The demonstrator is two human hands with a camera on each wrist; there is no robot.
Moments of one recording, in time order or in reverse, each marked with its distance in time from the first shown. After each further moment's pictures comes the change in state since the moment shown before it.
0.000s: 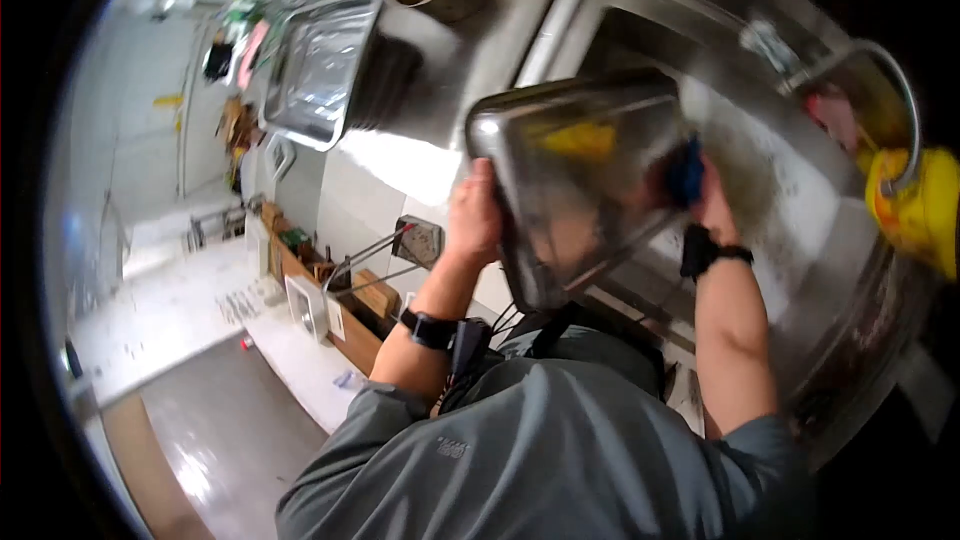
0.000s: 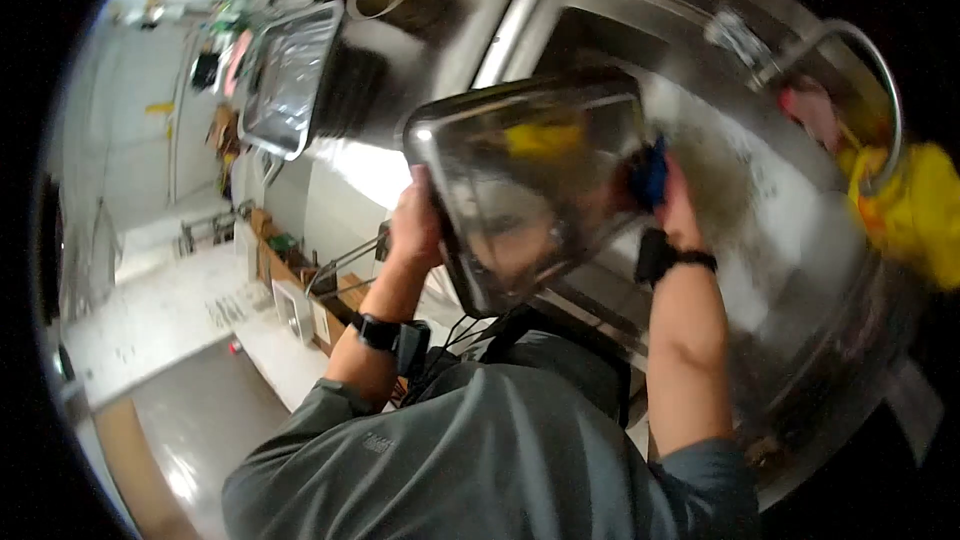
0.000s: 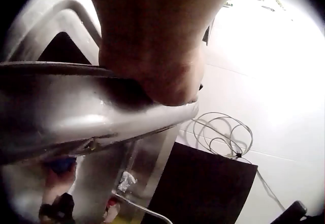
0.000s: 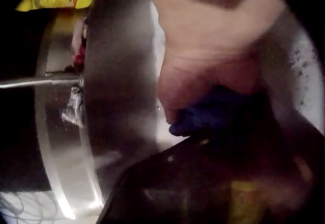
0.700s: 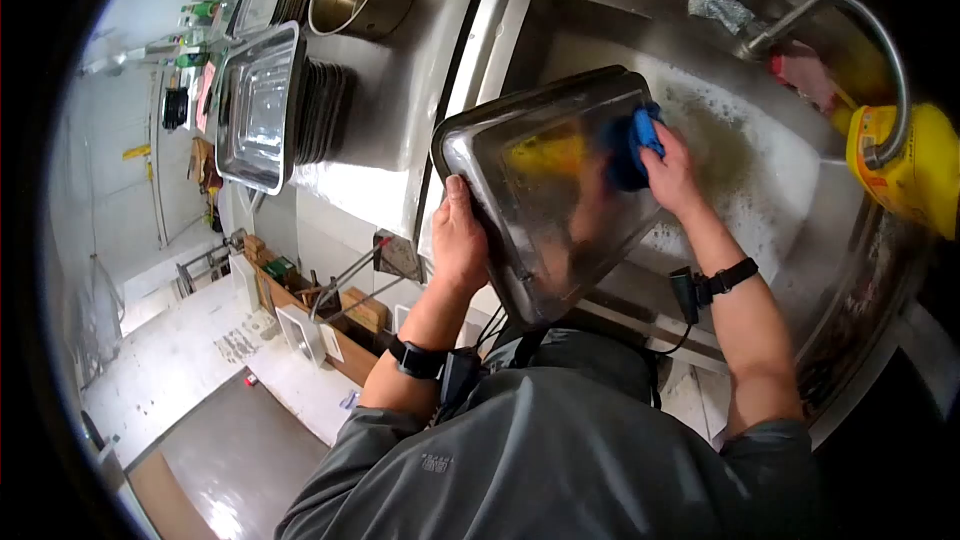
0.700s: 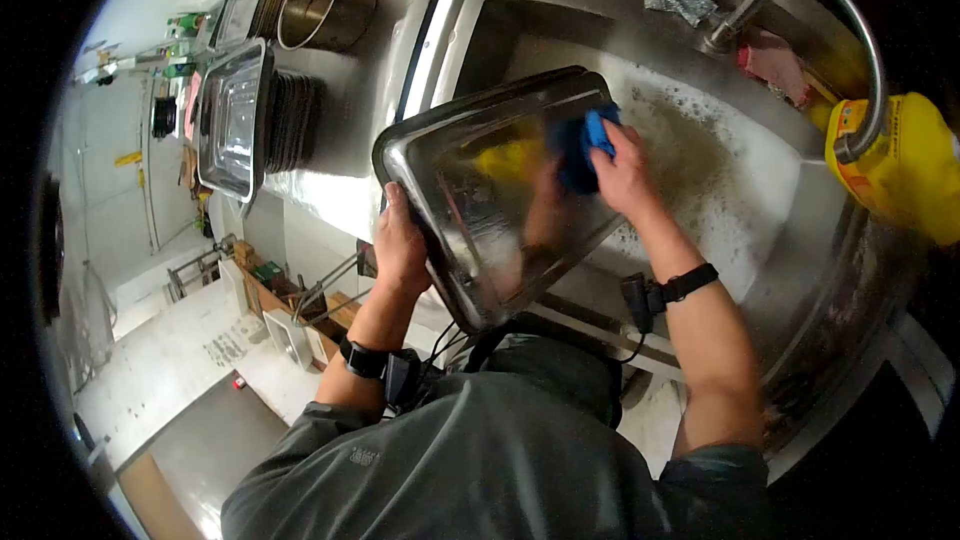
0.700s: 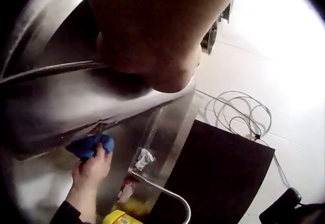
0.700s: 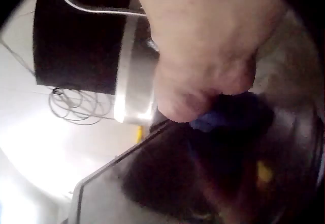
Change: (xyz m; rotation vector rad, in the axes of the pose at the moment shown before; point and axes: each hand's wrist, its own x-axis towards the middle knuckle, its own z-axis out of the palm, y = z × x) left_hand -0.005 -0.007 0.057 -0.169 -0.049 -0.032; right_hand -0.060 -0.037 0.049 -1.171 0.005 -0.752
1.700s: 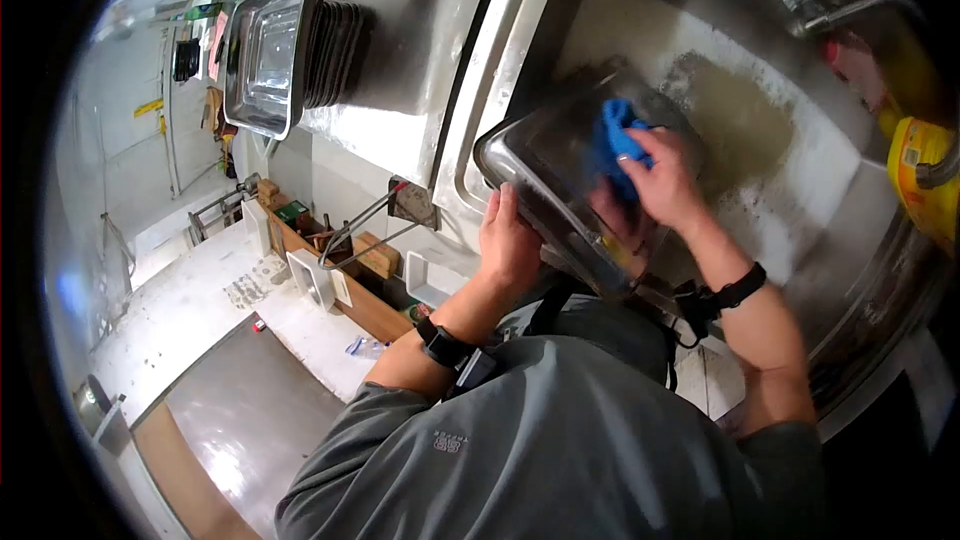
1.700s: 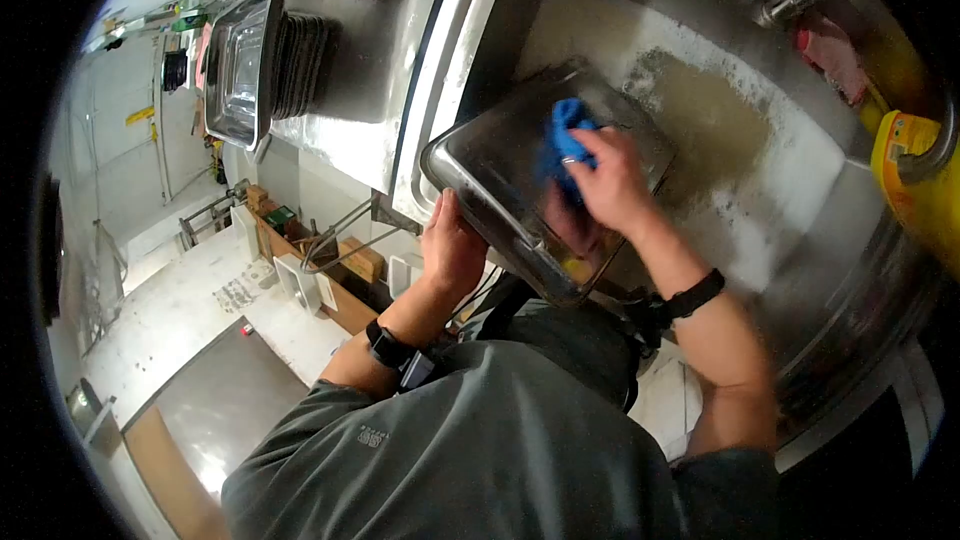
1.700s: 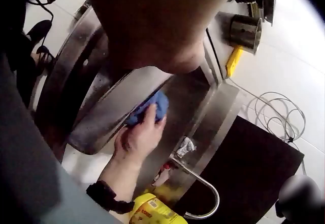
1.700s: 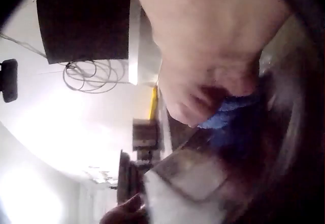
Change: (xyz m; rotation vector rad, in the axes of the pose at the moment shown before) left_hand -0.029 -0.086 -0.021 -0.236 -0.007 -0.138; right_hand -0.046 -0.045 0.033 -0.014 -0.227 -0.156
